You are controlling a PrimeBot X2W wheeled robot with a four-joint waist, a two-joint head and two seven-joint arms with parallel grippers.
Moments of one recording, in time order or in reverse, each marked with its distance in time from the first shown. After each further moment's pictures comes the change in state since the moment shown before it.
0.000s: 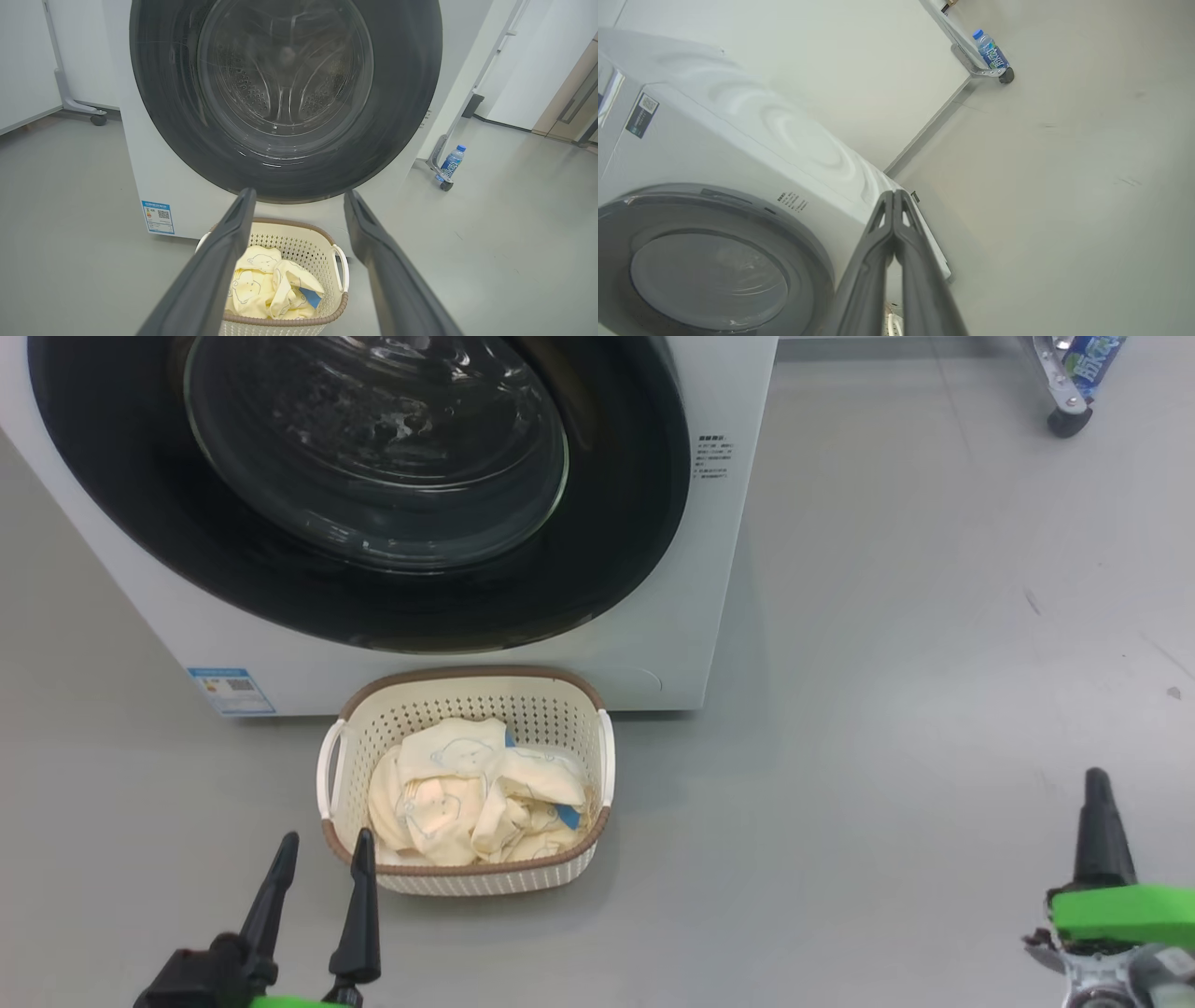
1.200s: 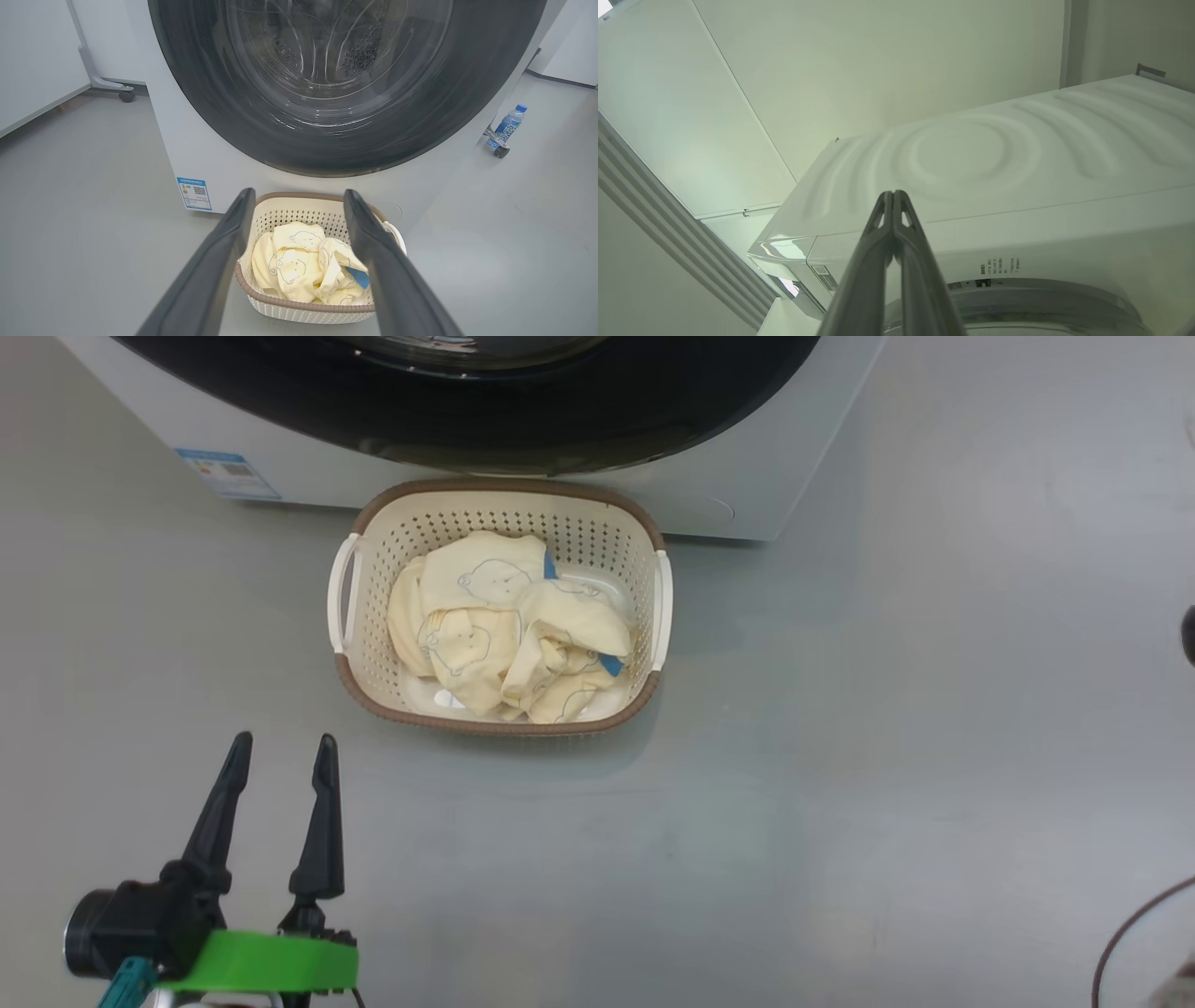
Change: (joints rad) left arm -0.105 0.063 0.026 -0.091 0.042 0.000 -0.005; right arm -0.645 -0.033 -0.544 0.162 0.913 0.000 0.743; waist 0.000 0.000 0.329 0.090
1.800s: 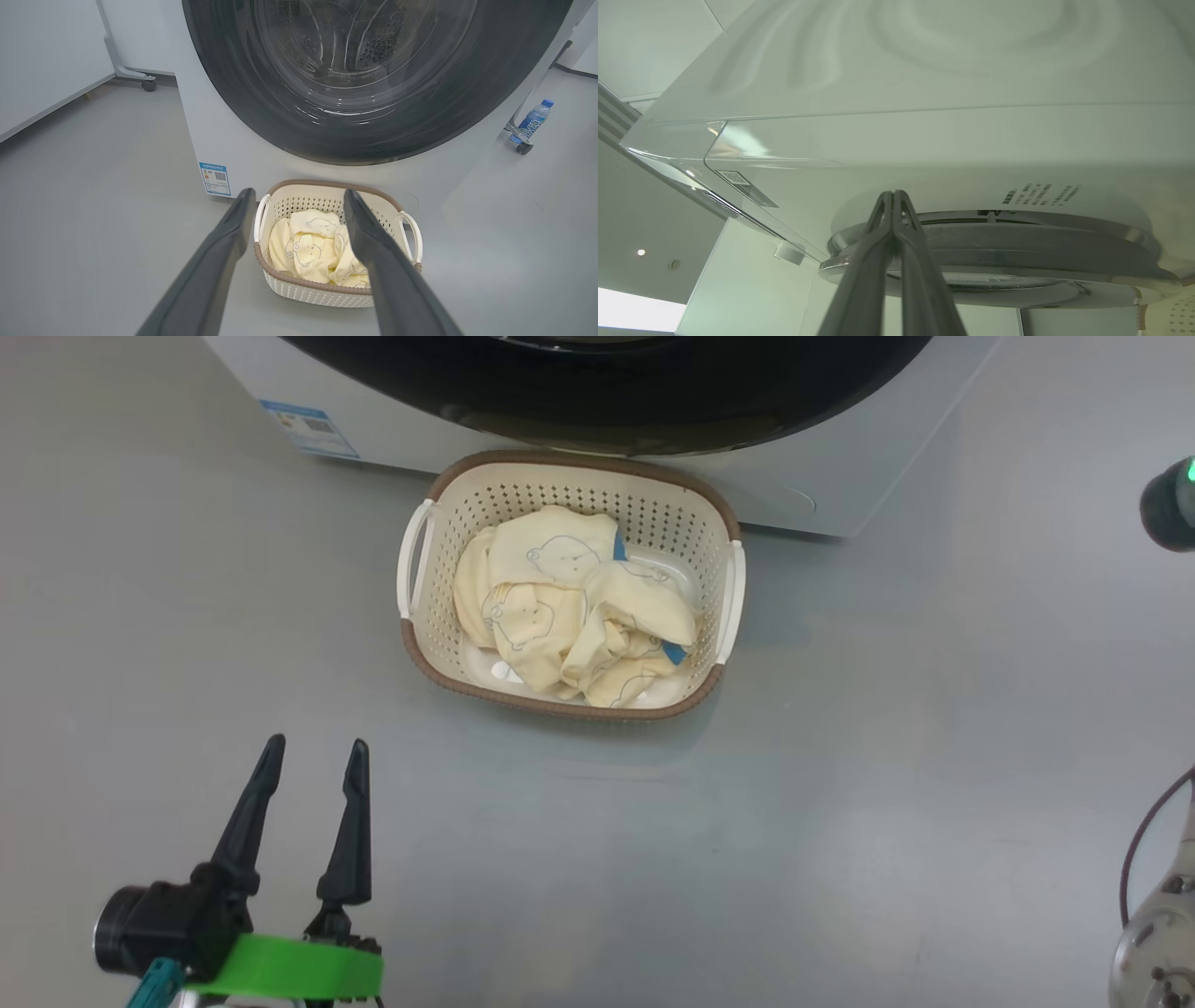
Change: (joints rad) left arm 0.000 -0.008 -0.035 -0.003 0.007 0.000 0.000; right arm -0.201 0.004 0.182 0.017 -0.206 0.000 0.113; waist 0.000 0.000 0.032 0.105
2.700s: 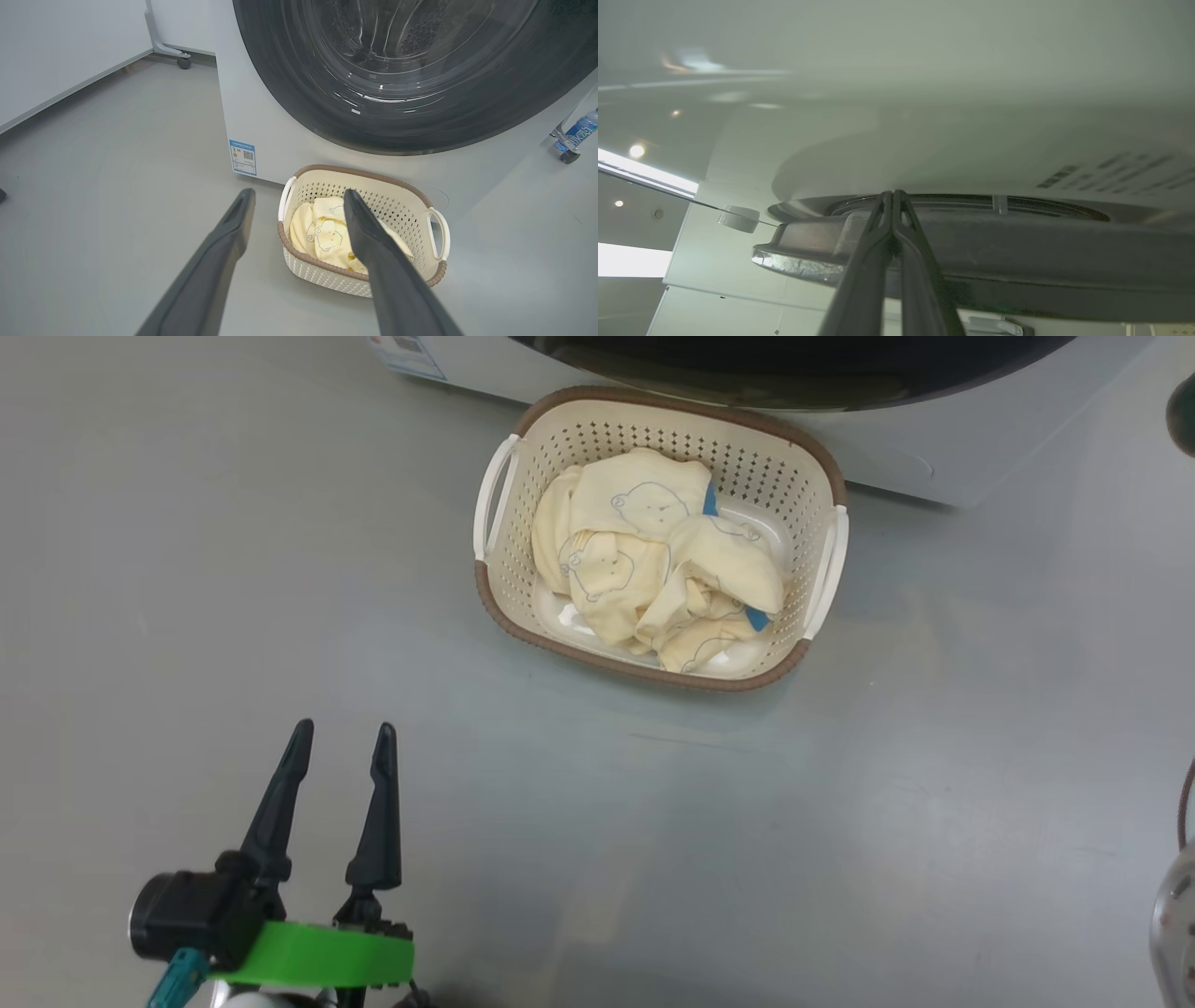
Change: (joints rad) left arm -0.019 -0.064 -0.012 -0.005 0.000 0.000 0.000; right arm -0.109 -0.063 0.147 0.001 -0.014 0.000 0.013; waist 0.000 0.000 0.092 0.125
